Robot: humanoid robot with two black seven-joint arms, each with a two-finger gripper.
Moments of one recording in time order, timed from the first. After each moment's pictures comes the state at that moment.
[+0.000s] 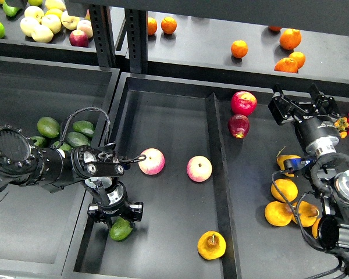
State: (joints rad) left arm -1.05 0.00 0.62 -0.65 0.15 -0.49 0.49; right arm 0.41 0.02 1.52 1.06 0.33 0.06 -0.23
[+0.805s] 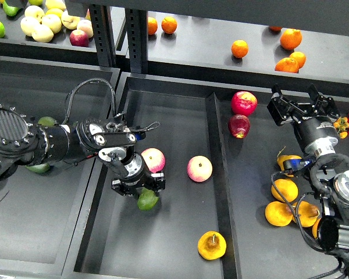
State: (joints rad) left arm -1.26 0.08 0.46 -0.64 0.13 -0.49 0.49; right arm 0.41 0.01 1.51 1.07 0.33 0.06 -0.23
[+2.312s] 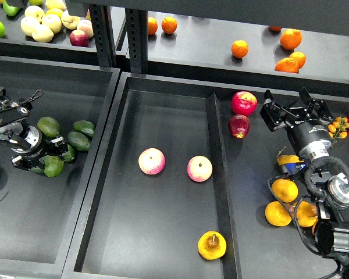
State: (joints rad) left arm -0.99 0.41 0.24 -0.48 0.32 -0.49 0.49; right arm 0.40 0.02 1.47 1.06 0.30 0.06 -0.23
